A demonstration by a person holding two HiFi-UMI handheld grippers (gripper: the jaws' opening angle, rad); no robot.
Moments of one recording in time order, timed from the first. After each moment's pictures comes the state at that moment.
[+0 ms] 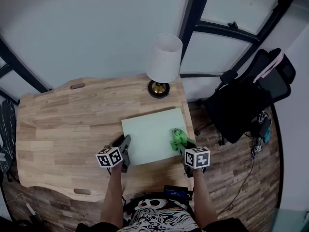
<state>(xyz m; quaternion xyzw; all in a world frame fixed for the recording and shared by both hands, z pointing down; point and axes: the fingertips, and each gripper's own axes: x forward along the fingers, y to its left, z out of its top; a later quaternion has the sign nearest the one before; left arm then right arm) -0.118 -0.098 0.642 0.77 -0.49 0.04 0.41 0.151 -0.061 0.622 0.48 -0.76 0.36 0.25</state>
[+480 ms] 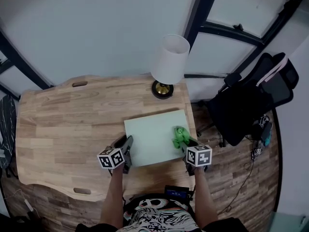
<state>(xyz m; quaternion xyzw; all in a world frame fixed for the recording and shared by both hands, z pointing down) -0.116 -0.097 0.641 0.77 -0.48 0.03 0.41 0.149 -0.082 0.620 0.48 -0.76 0.35 0.26</state>
